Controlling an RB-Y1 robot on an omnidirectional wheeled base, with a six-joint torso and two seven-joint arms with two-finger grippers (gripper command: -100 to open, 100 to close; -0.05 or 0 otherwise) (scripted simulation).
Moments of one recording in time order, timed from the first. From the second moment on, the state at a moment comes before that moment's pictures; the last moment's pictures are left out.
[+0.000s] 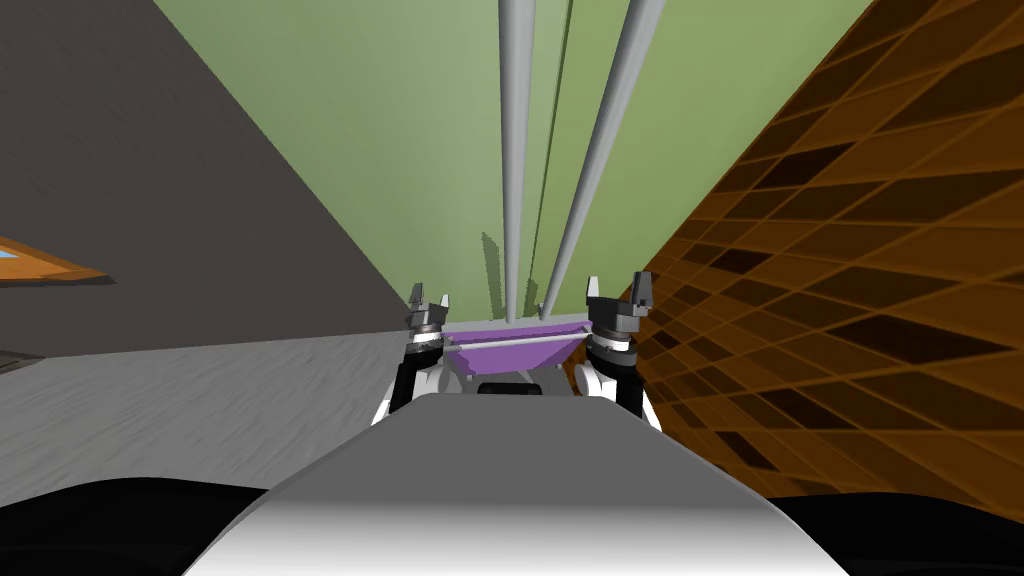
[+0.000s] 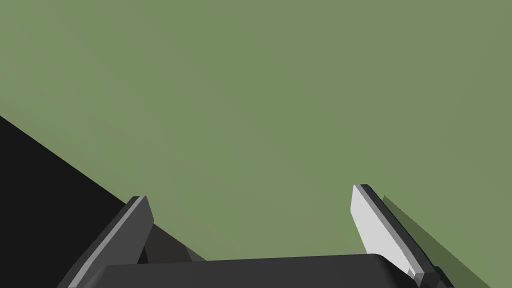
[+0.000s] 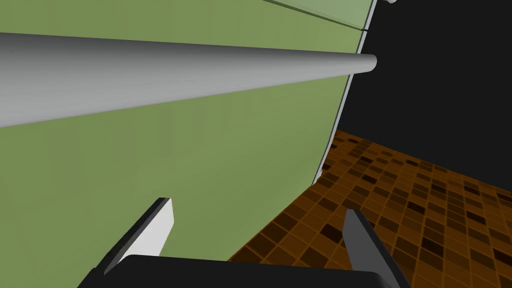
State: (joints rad) left arm 0.49 -0.03 -0.01 -2.22 0.04 -0.39 0.12; right arm 0.47 -0.03 0.07 -2.36 0.05 -0.63 -0.09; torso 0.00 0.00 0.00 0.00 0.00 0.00
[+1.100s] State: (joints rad) left arm 0.49 0.00 -0.02 -2.22 0.05 -0.39 0.12; right arm 0.47 -0.03 0.07 -2.36 0.05 -0.63 -0.09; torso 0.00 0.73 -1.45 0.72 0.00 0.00
